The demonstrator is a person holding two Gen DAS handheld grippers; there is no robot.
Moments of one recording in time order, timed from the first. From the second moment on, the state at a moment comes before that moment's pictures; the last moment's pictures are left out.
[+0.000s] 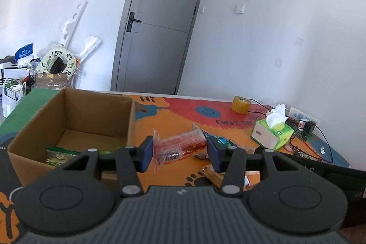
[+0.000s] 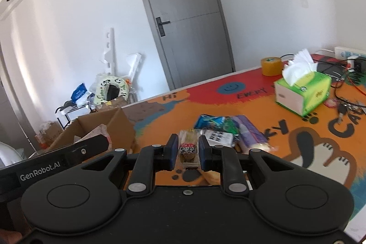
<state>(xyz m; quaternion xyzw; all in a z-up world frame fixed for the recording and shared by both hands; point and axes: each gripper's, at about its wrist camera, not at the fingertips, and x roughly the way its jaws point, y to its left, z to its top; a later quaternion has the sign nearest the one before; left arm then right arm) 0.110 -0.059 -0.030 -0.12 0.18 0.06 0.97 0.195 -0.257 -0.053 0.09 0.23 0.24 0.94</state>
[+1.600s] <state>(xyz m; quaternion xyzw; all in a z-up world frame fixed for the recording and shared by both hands) 0.094 0.057 -0.044 -0.17 0.18 0.18 0.95 0.203 -0.210 -0.129 0.03 0.36 0.23 0.90</state>
